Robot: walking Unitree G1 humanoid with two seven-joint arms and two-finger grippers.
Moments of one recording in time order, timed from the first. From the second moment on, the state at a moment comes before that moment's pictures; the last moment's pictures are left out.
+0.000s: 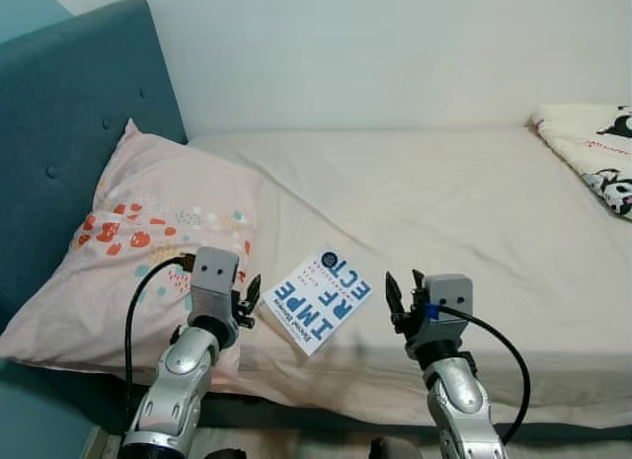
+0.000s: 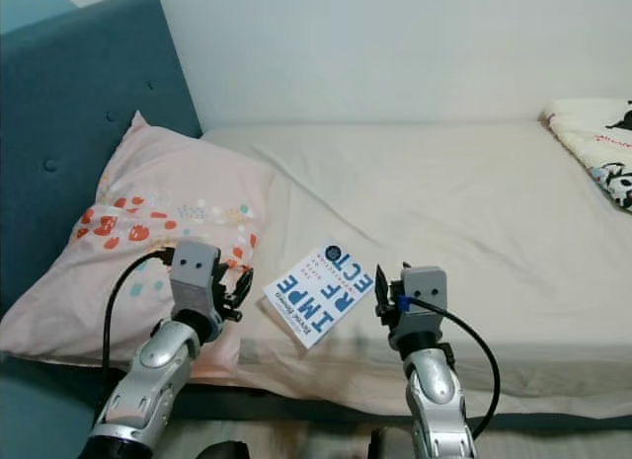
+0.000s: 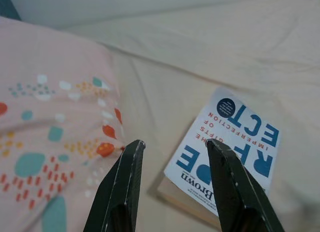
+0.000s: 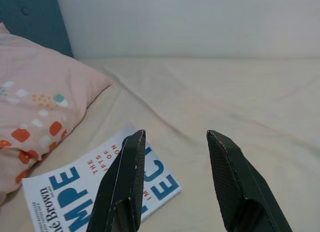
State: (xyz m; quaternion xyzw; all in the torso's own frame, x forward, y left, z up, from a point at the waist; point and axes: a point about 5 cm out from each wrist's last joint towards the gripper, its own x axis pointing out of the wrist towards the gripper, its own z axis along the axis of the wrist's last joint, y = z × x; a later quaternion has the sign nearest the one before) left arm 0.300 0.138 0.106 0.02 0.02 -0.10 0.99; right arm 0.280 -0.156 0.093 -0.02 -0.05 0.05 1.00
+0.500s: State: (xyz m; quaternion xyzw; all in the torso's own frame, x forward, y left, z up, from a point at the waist) left arm 0.302 0.137 0.107 0.02 0.01 -0.10 0.99; right arm 0.280 -0.157 0.095 -0.02 -0.05 0.06 1.00
